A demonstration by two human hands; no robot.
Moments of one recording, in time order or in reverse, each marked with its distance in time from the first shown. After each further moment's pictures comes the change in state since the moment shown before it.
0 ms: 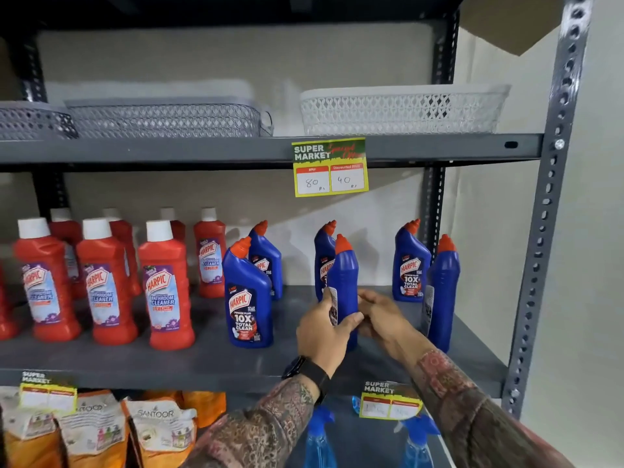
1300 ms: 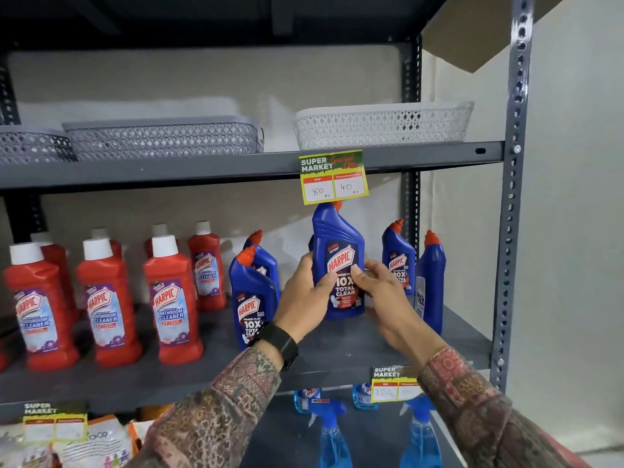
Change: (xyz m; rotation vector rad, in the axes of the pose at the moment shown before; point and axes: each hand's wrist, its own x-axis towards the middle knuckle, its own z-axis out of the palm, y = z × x) left_hand 0.019 0.029 -0.094 -0.342 -0.239 0.147; right_hand -0.082 -0.055 0.043 0.275 0.078 -0.299
